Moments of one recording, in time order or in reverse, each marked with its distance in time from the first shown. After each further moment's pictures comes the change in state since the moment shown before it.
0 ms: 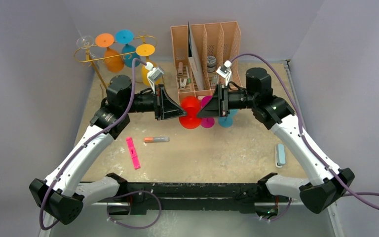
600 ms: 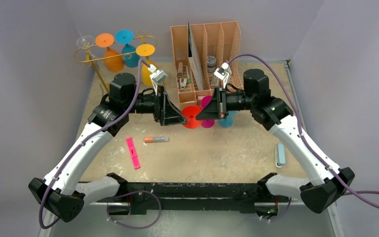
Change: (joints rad) left arm -0.011 0.024 0.065 -0.218 -0.029 0.093; right arm 0.034 0.010 0.000 -0.025 0.020 -0.073
